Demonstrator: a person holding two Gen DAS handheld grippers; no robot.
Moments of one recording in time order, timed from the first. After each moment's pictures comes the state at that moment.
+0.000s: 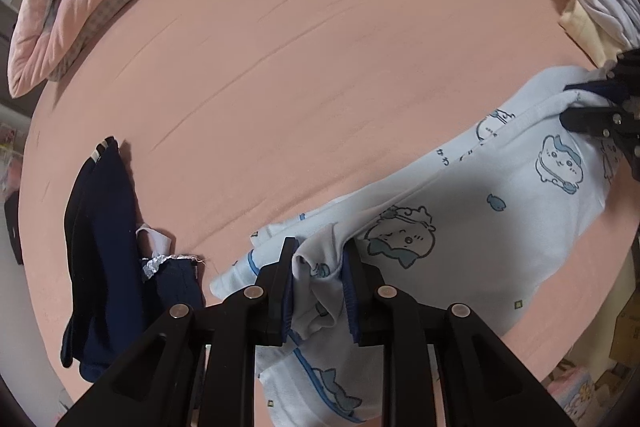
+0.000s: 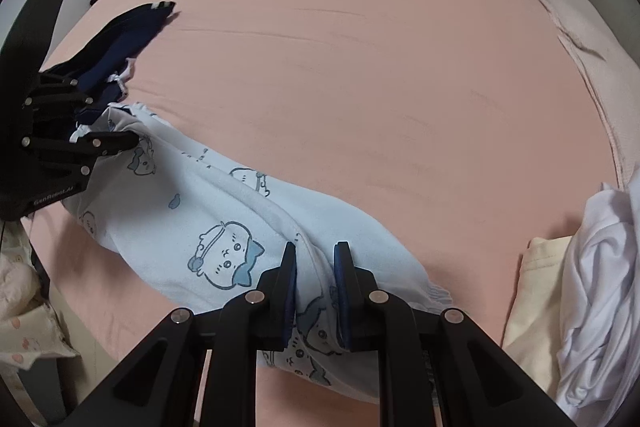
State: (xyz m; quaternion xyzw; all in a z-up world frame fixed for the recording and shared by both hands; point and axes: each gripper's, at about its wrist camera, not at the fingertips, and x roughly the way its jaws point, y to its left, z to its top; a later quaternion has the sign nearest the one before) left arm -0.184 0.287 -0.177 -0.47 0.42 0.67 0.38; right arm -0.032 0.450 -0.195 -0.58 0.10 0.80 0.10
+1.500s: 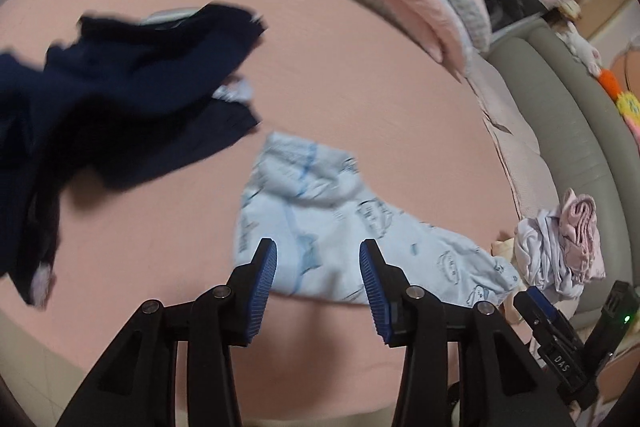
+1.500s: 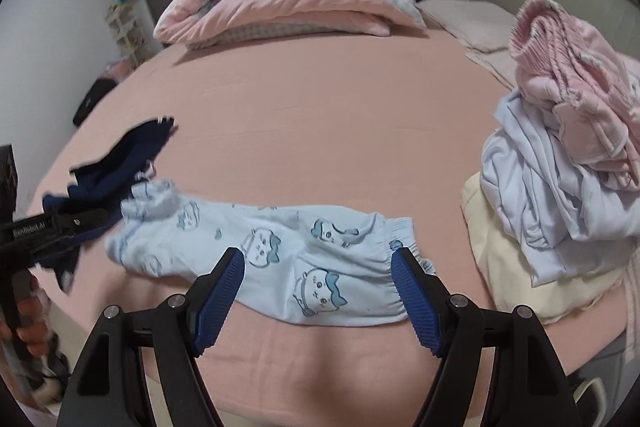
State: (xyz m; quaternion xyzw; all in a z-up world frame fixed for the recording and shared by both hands) left arm -0.174 0.136 -0.145 -0.54 -0.09 0.78 0.31; right arm 0.069 0.430 -0.128 -0.40 0.16 0.88 0.20
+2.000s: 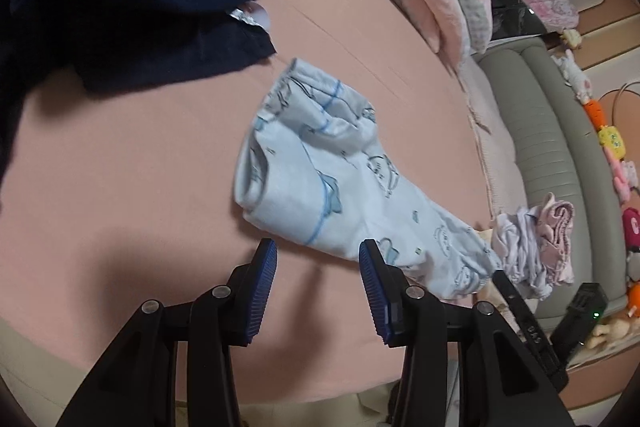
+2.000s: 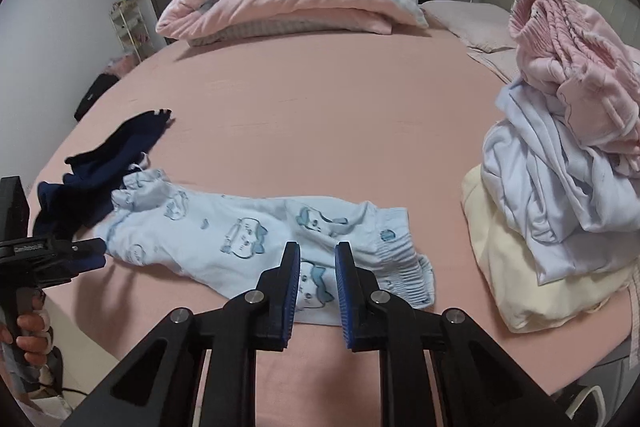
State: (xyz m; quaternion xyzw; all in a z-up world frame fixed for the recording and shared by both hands) left arm -0.154 0.125 -0.183 -0.58 -0.17 0.72 0.34; right arm 0.075 0.437 -0.145 -0.40 0.16 0.88 0.20
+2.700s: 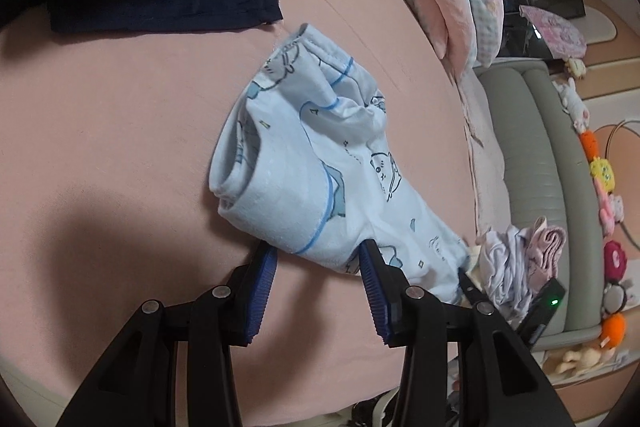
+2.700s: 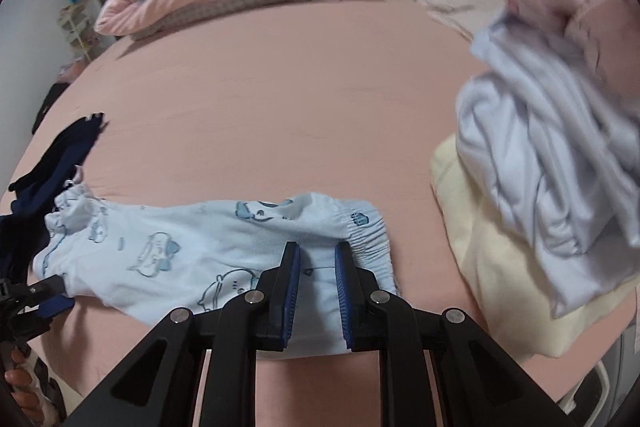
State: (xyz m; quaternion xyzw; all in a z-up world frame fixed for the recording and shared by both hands) left arm -0.159 0.134 -0.210 -0.61 -0.23 0.69 0.33; right arm 0.054 0.481 -0.188 -0.44 0.20 0.83 0.27
